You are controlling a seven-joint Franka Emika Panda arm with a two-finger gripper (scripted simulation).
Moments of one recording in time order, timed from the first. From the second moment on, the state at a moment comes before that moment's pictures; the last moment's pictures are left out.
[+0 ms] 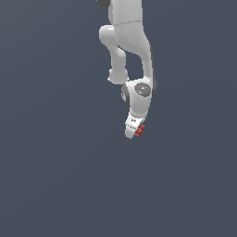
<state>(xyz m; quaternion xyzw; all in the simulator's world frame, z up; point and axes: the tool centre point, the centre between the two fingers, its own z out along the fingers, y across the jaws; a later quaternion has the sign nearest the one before) -0.092 0.098 0.017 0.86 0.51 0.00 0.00</state>
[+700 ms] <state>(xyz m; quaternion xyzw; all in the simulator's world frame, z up) -0.089 0.054 0.067 0.86 0.51 0.00 0.00</state>
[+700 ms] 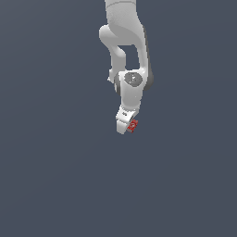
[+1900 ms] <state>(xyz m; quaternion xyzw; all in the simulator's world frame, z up) -0.072 -0.082 0.228 0.86 0.51 0.00 0.00</state>
